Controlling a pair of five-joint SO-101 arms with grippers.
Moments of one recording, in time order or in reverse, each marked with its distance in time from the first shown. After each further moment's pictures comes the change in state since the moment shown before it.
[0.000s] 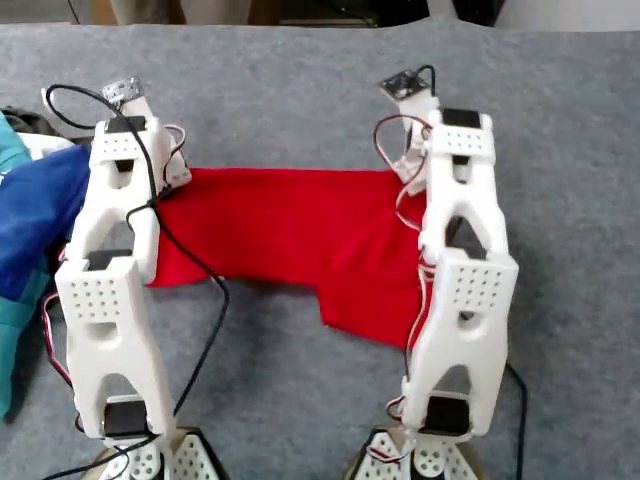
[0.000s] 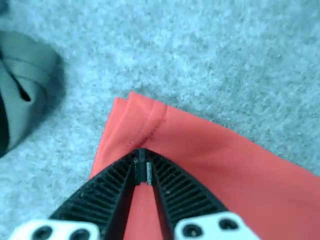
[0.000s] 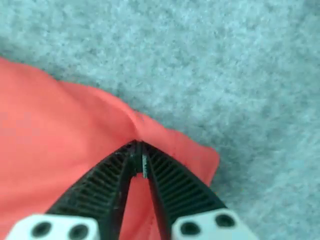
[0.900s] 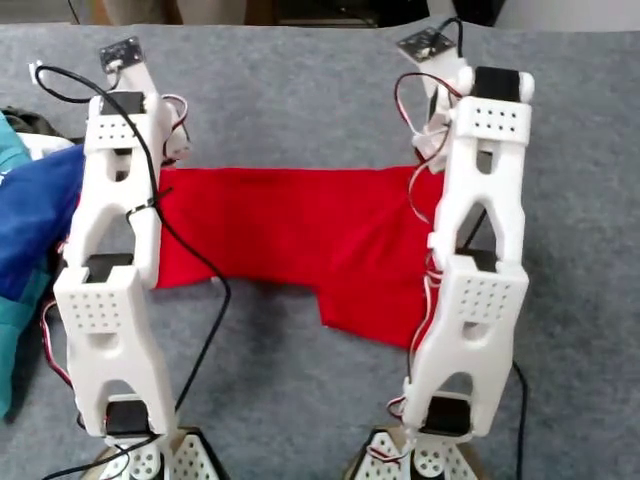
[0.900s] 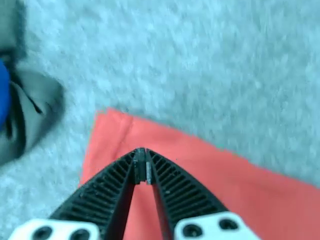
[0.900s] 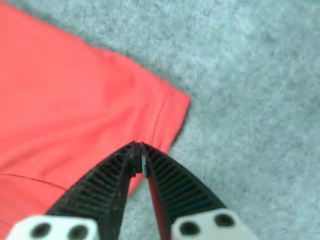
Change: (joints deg) left arm 1.8 -7.4 -5.7 2.9 -0.2; right arm 1.4 -8.0 -17.7 25.3 0.8
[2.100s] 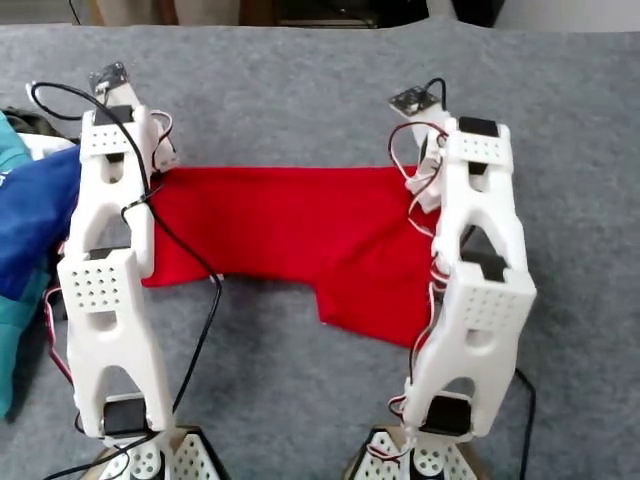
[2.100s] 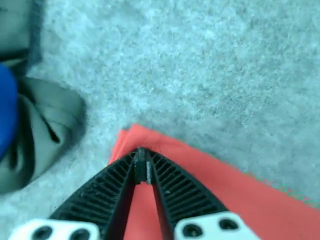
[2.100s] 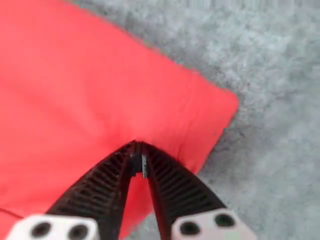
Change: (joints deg) left arm -3.2 12.6 -10.6 3.5 0.0; right arm 1.0 -6.8 36.2 -26.0 4.0
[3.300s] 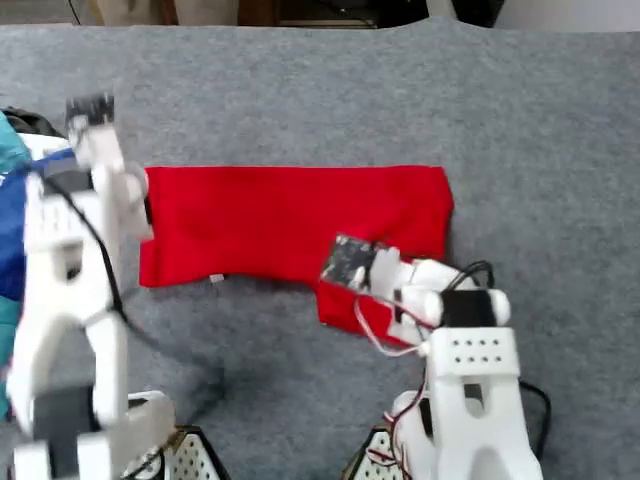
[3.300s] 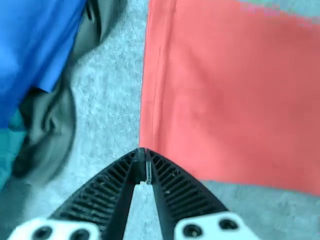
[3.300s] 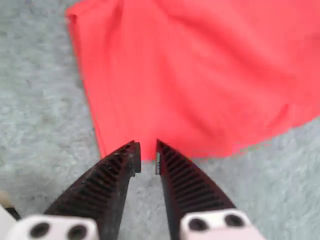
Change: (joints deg) left arm -2.6 -68.4 73.8 -7.6 -16.9; right arm -10.7 -88.9 81.2 -2.0 26.9
